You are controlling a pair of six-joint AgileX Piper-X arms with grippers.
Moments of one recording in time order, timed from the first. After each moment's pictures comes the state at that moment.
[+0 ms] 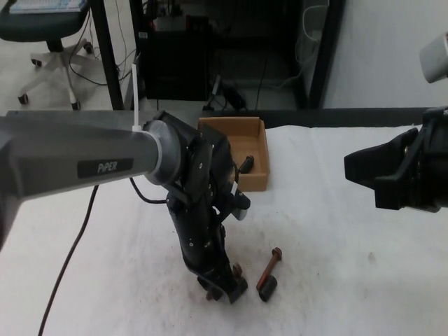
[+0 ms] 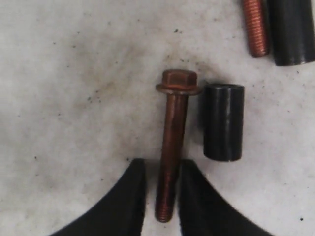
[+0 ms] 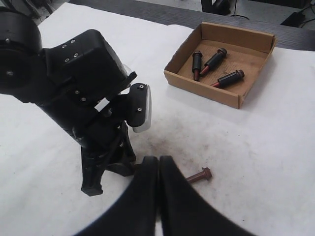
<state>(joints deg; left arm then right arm) -36.1 110.3 -70.4 49.5 12.4 18.1 22.3 49.5 -45.8 35.2 -17.7 4.3</state>
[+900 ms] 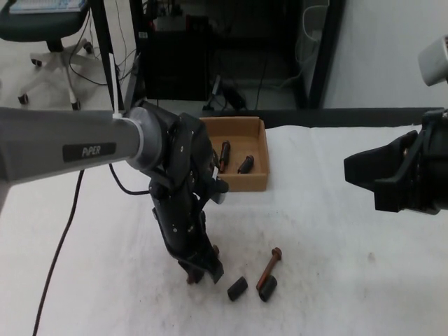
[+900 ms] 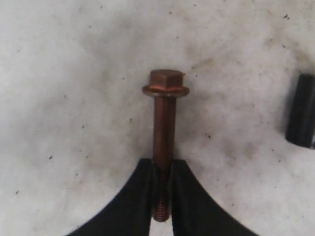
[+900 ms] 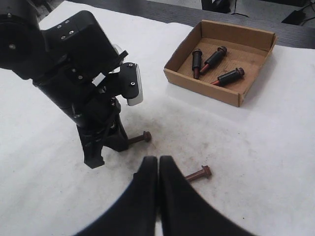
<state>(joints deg) -30.7 110.6 -71.2 51.4 9.1 16.2 22.3 49.5 -45.6 35.2 -17.7 4.3</state>
